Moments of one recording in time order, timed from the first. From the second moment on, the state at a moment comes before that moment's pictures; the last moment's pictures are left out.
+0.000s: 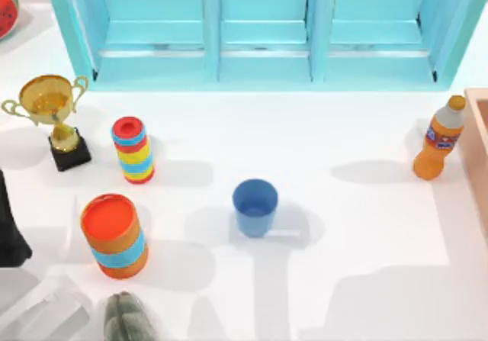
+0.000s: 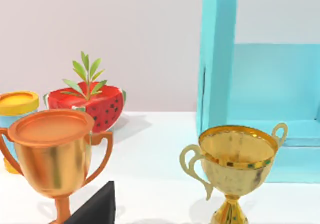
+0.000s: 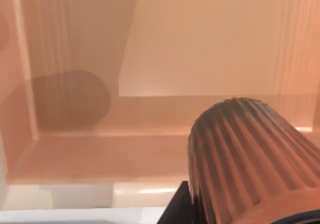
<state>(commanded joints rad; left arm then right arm) 0.00 0.00 0.00 0.00 0.00 0.00 -0.41 1.39 1.23 -1.37 0.02 -0.40</state>
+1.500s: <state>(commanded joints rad) 0.00 0.00 0.00 0.00 0.00 0.00 -0.41 1.40 1.02 -1.16 0.02 -0.40</state>
